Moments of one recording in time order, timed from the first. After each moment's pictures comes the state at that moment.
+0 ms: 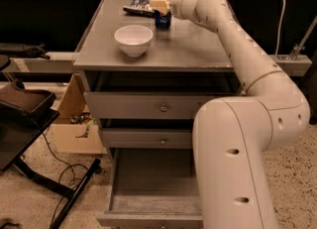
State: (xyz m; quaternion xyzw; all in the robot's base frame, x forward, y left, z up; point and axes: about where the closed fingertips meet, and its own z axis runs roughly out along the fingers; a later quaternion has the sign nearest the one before) arm 0.962 -0.023 0.922 -0.26 0.70 0.17 0.64
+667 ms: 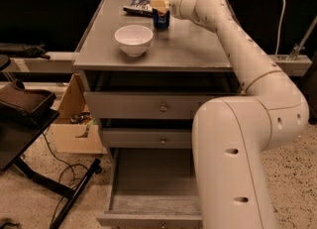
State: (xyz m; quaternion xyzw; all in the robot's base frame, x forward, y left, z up) arm 0.962 -0.023 0.922 -0.26 0.70 0.17 0.64
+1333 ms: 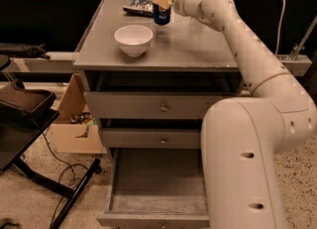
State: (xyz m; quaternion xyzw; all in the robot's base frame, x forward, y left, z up) arm 0.950 -0.025 0.944 -0.27 0.69 0.18 0.65
